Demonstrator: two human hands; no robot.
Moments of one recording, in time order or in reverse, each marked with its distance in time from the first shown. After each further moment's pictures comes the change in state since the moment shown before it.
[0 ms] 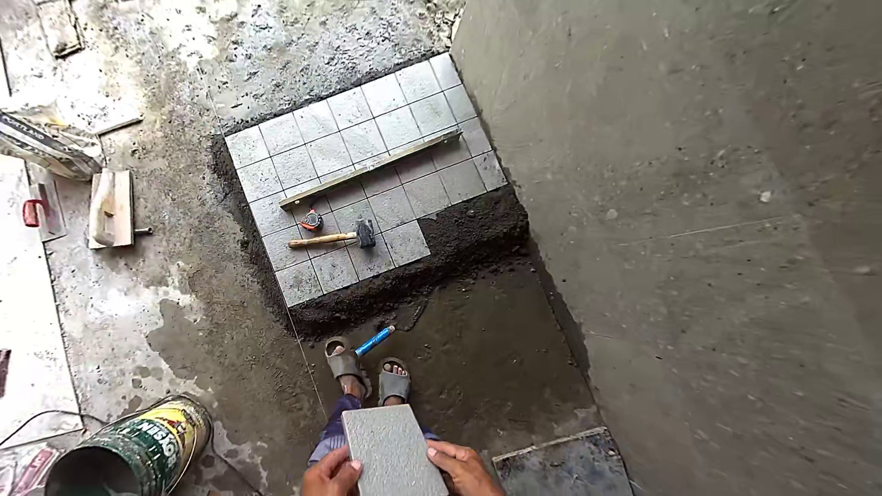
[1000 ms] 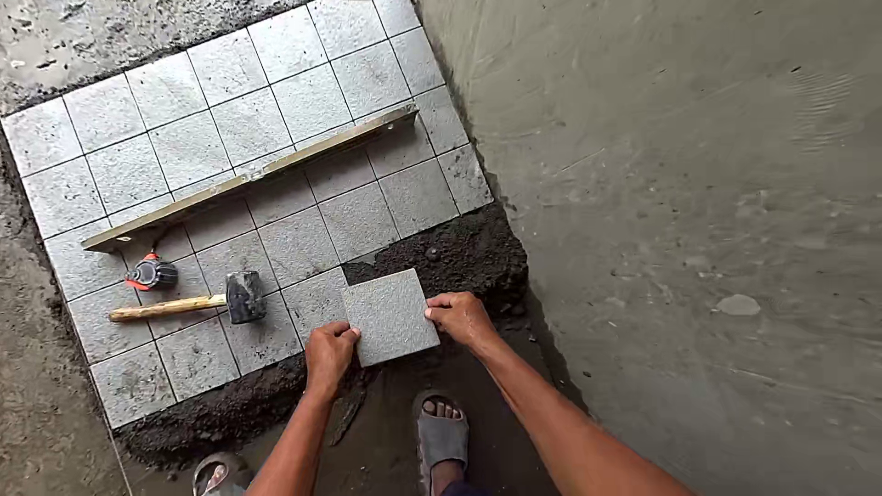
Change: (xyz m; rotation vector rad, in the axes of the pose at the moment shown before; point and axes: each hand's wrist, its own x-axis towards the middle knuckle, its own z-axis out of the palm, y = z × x) left_hand 0.524 0.220 0.335 0.540 0.208 0.388; right_hand 0.508 -0.352 -0.233 -0.711 0.186 -0.412
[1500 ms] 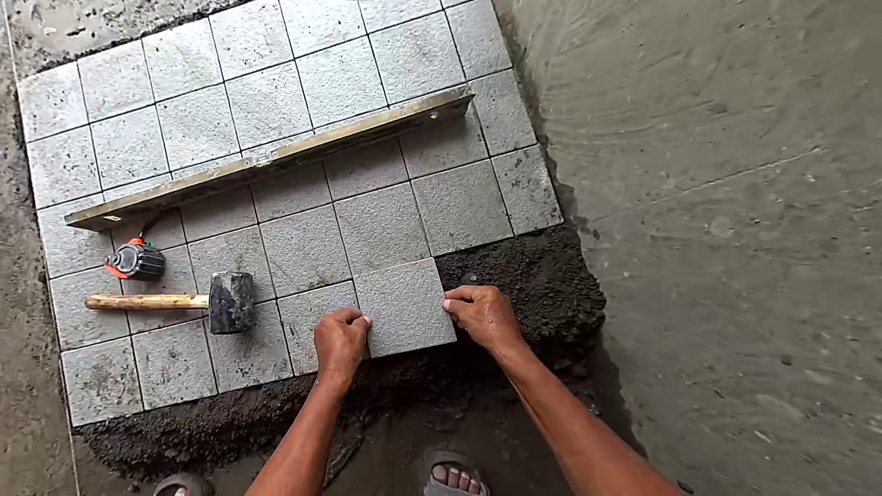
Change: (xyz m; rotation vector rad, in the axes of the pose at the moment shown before) left_hand 0.089 -0.002 0.045 -0.003 0.203 0.036; right_hand 0.107 0.007 0.010 -0.099 0.102 -0.191
